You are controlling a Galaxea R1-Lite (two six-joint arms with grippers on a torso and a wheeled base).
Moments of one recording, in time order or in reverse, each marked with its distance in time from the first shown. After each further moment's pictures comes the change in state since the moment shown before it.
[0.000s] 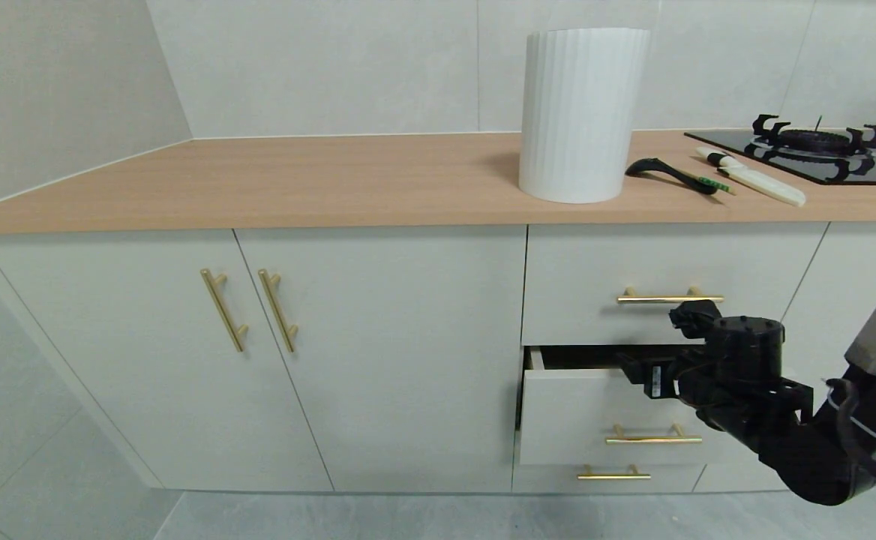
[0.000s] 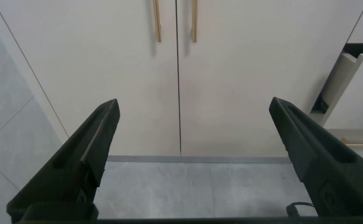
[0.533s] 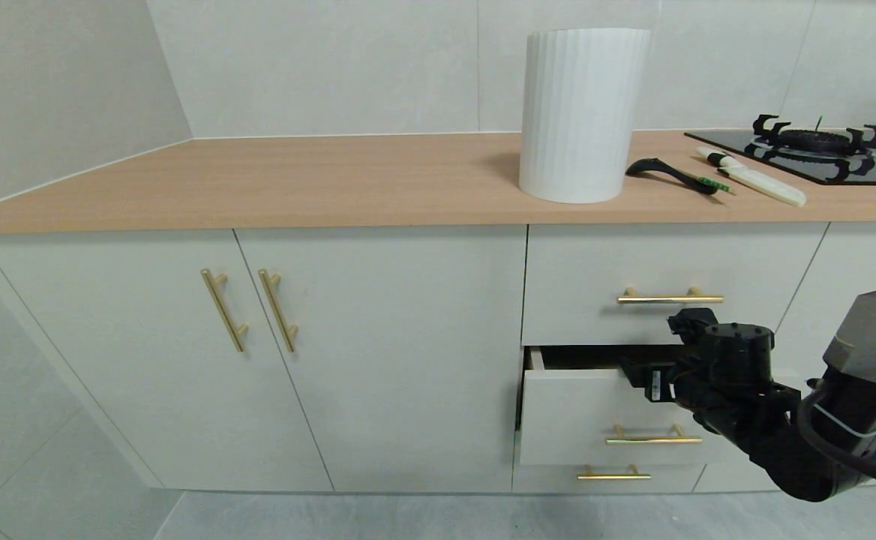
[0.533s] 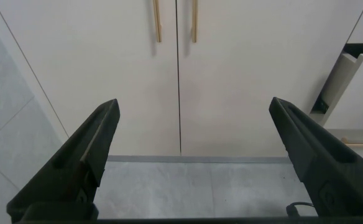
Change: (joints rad) left arm 0.000 0.000 0.000 0.000 0.000 0.000; right arm -0.017 0.061 -0.016 -0.001 -0.026 0.016
